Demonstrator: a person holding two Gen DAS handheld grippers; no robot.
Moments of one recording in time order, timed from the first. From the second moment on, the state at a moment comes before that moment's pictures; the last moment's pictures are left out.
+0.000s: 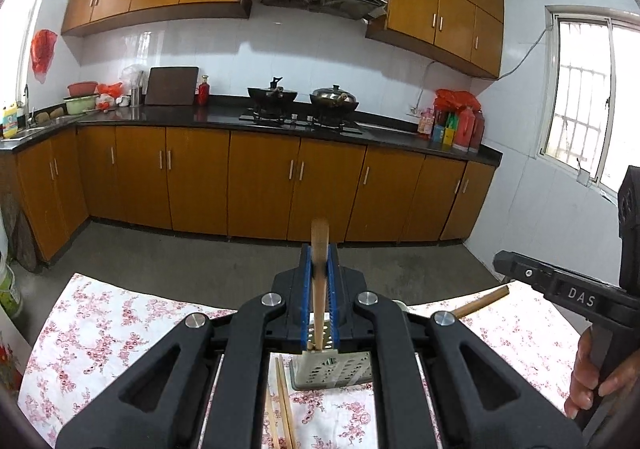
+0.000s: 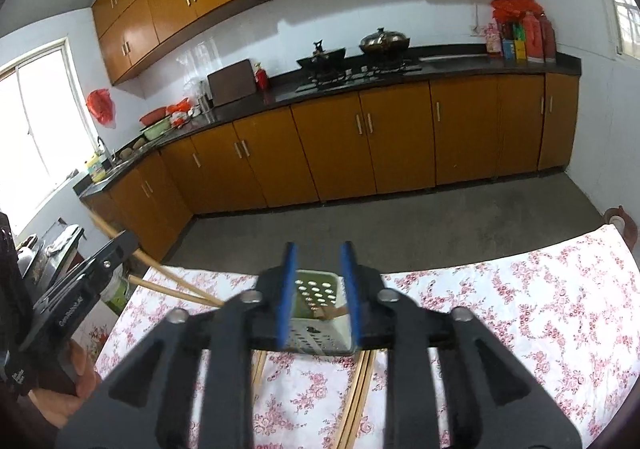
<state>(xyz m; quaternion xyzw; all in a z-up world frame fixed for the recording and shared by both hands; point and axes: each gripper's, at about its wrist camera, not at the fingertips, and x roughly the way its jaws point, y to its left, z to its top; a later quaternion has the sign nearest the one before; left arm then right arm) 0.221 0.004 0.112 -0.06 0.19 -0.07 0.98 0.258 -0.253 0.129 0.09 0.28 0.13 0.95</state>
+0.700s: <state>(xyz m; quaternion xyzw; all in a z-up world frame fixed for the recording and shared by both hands) 0.158 0.054 0.086 -0.07 0.22 -0.02 0.97 0.197 -0.316 0.034 0.11 0.33 0.02 0.94</state>
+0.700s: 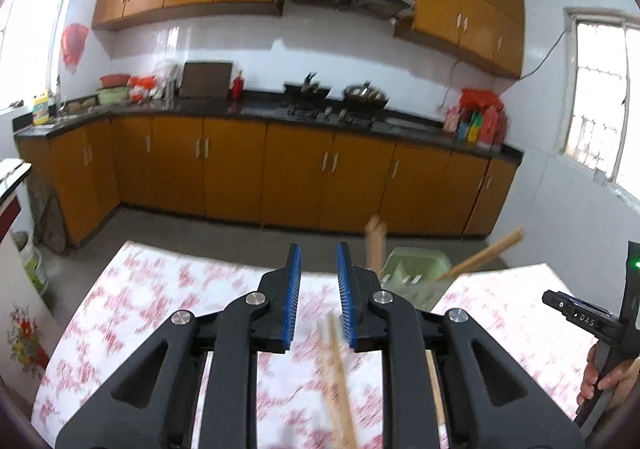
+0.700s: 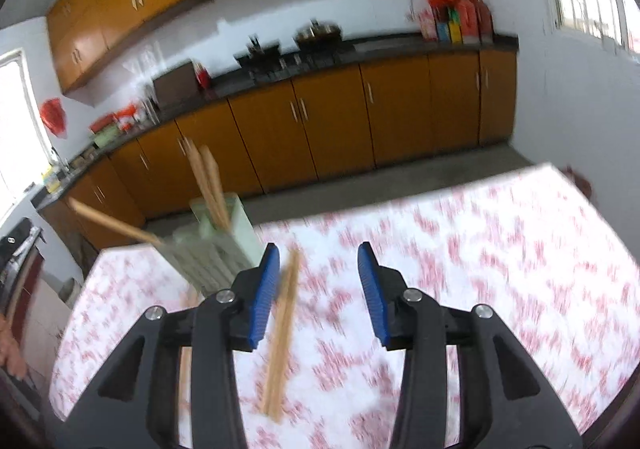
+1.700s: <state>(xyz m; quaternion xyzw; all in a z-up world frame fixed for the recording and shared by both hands) 0.187 0.054 -0.068 -0.08 0.40 -0.01 0.91 0.232 -0.233 -0.104 0.04 0.46 0.07 0.89</state>
